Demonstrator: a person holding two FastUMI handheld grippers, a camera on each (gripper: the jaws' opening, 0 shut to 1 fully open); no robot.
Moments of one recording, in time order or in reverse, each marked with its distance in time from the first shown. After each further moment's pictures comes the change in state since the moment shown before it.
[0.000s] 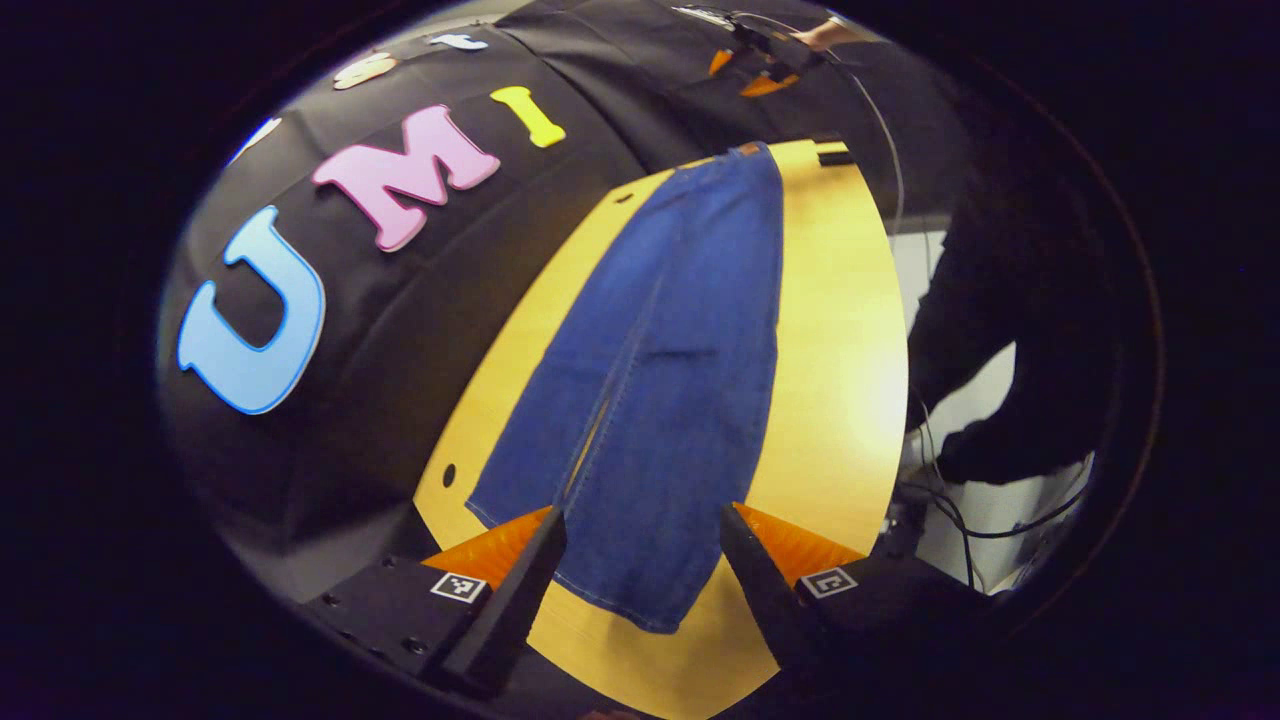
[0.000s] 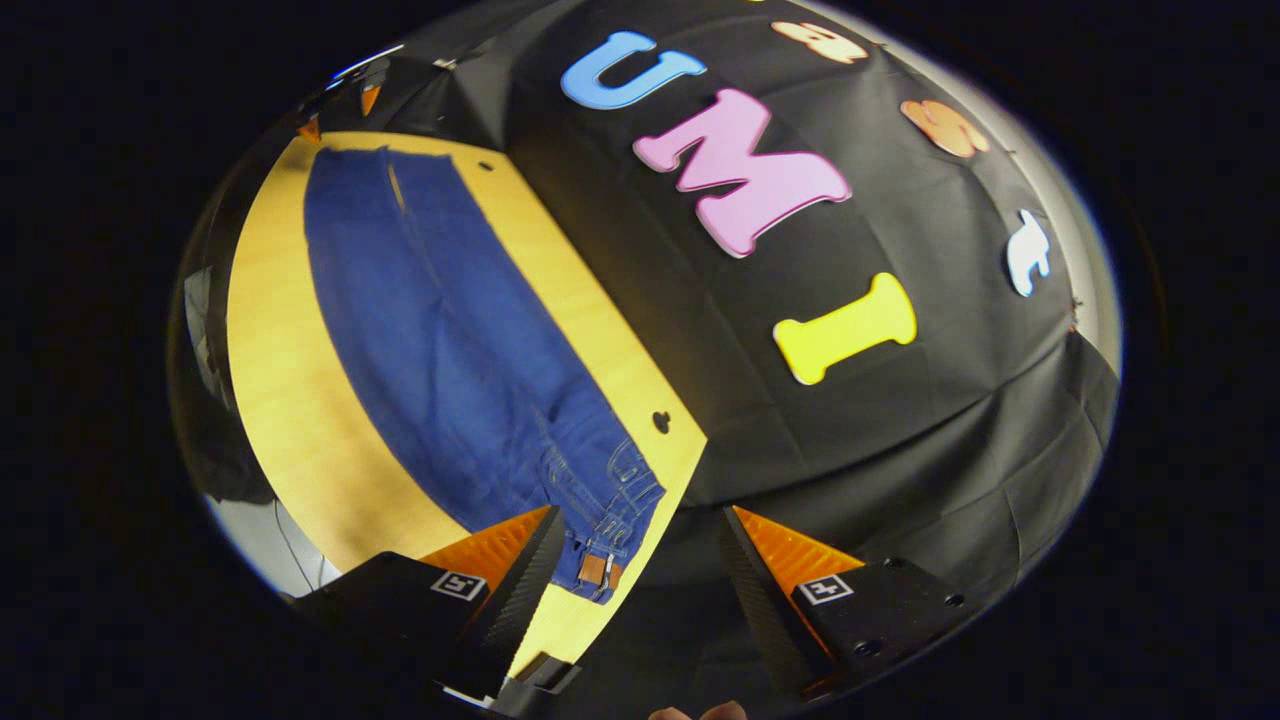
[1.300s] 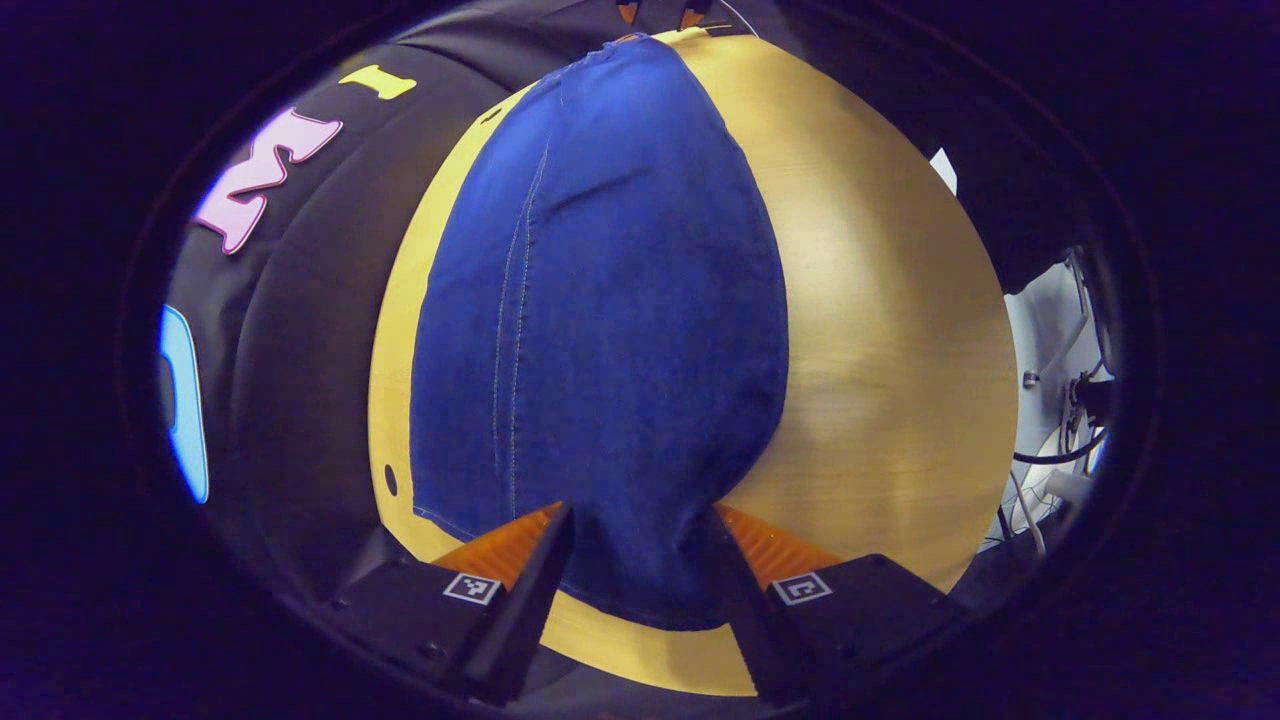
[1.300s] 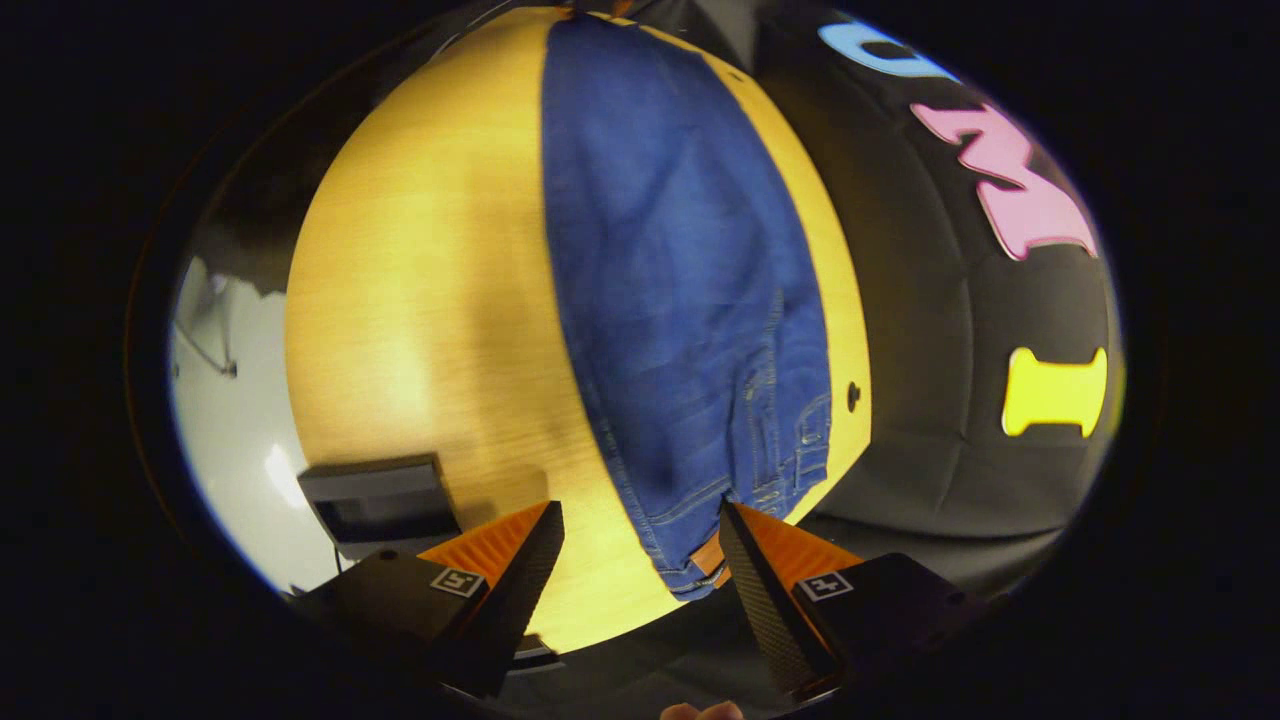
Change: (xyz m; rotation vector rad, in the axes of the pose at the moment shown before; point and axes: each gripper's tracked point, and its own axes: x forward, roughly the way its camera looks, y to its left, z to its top) left arm 0.094 0.009 -0.068 0.255 0.210 -0.136; right arm 0.078 0.124 -0.131 -0.470 0.155 0.452
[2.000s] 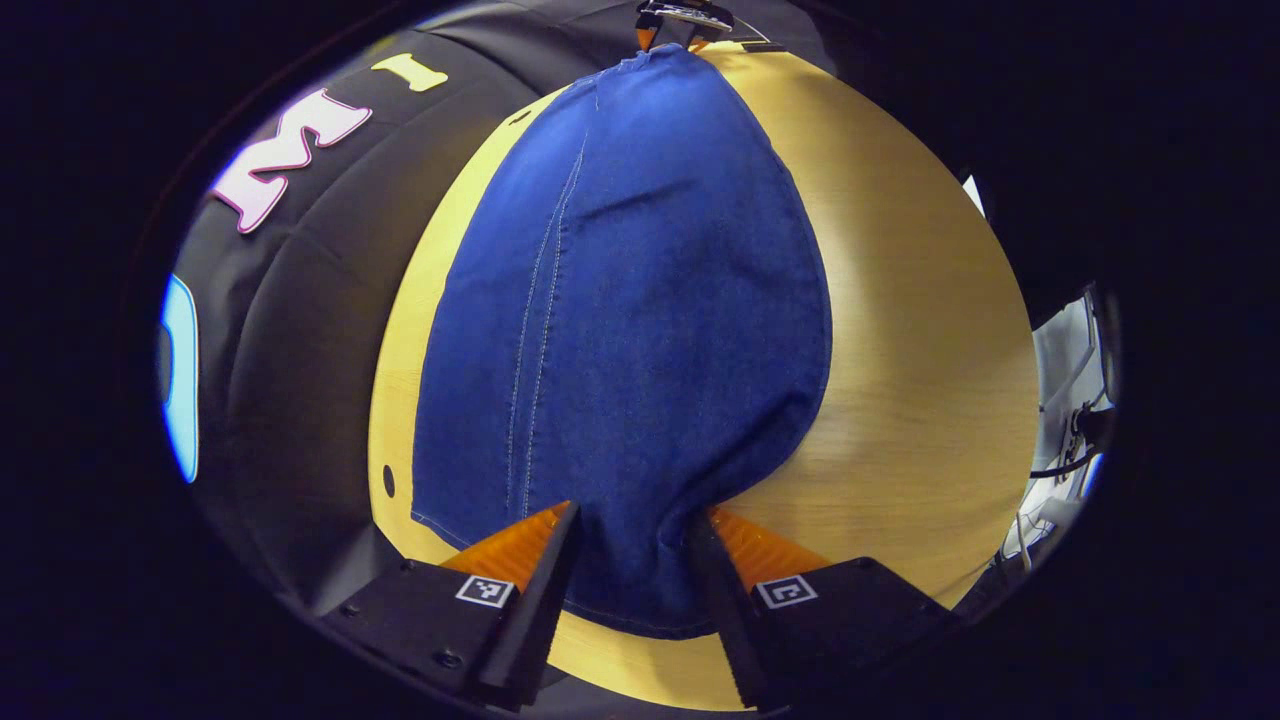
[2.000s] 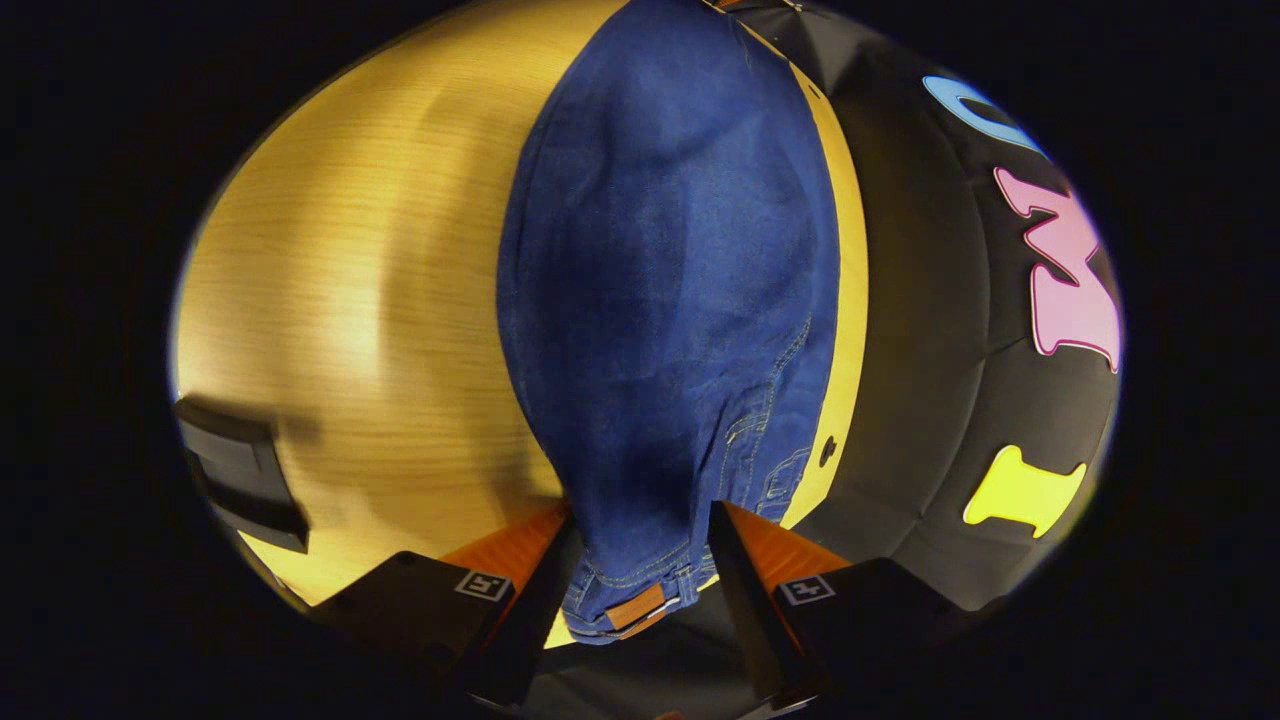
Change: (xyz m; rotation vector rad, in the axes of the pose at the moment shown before) left arm 0.009 0.009 0.004 -0.058 -0.040 0.044; right arm 0.060 -0.043 0.012 -0.180 0.028 -0.074
